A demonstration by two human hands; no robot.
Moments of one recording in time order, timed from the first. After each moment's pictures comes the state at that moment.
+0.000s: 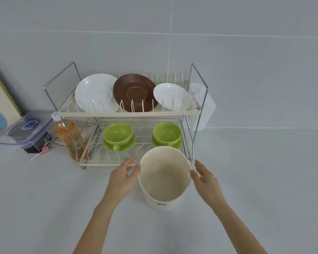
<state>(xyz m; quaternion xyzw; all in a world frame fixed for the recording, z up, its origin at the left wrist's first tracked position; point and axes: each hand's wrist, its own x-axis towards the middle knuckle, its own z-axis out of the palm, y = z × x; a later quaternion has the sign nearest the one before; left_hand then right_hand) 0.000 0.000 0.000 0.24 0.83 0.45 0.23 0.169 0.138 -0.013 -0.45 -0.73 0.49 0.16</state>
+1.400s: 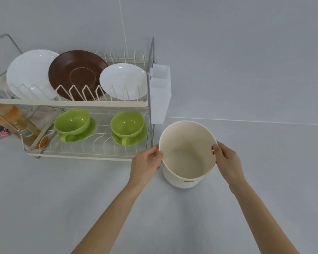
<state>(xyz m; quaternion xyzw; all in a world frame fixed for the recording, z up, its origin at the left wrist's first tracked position) 0.115 0.184 -0.019 0.18 0.77 0.54 0.28 0.255 0.325 -0.004 -0.47 -0.72 0.48 0.20</state>
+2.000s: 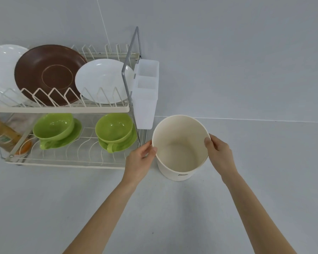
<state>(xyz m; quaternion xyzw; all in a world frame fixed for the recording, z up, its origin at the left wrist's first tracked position) 0.097 0.228 -0.035 0.19 0.79 0.52 0.27 0.227 0.374 -0.022 -0.46 -0.71 0.50 0.18</state>
